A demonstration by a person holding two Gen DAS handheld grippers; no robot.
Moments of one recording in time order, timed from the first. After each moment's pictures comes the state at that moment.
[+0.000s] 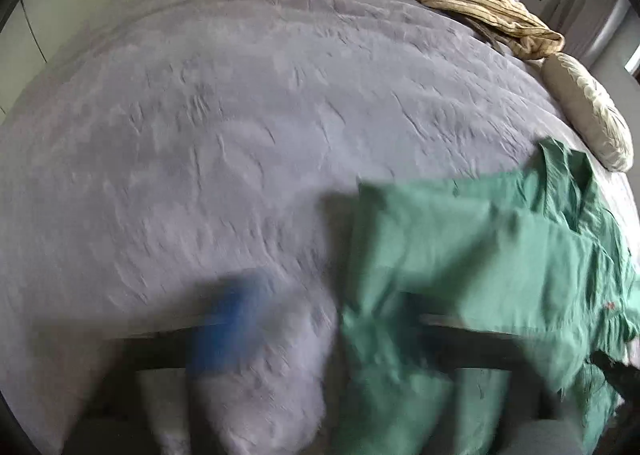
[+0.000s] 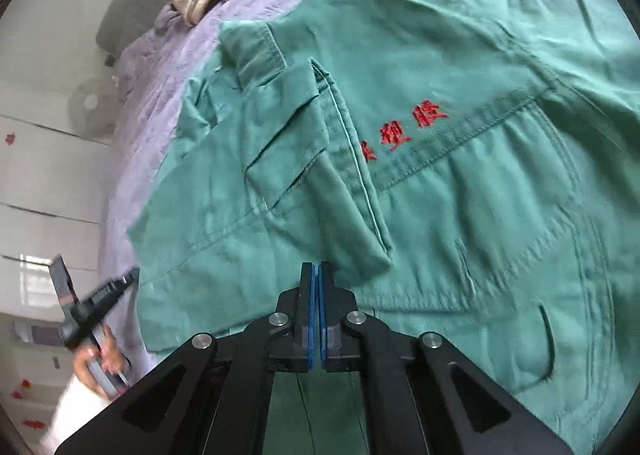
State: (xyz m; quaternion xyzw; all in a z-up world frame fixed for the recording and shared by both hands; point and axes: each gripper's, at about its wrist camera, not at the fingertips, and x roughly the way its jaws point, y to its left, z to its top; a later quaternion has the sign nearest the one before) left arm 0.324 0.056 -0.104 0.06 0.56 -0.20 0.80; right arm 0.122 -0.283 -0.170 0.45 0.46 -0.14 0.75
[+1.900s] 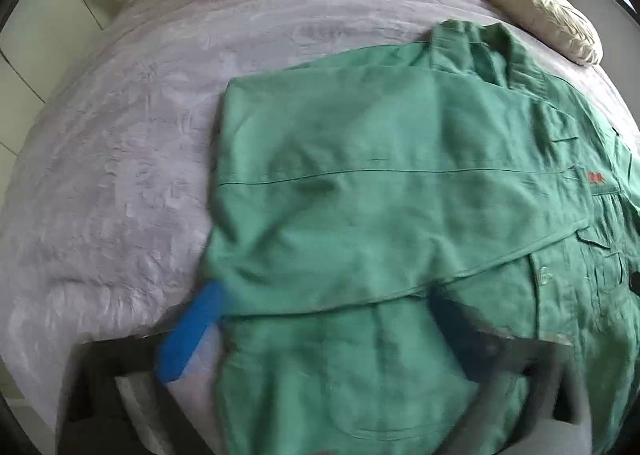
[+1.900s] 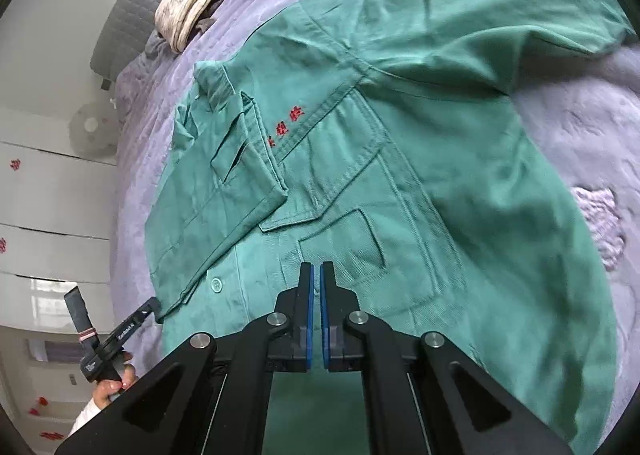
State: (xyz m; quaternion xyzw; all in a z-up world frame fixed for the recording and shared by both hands) left arm 0.160 0.027 -0.082 0.17 0.55 -0.22 0.79; right arm -0.013 -0.315 -0.128 0.49 0.45 -0.15 0.73
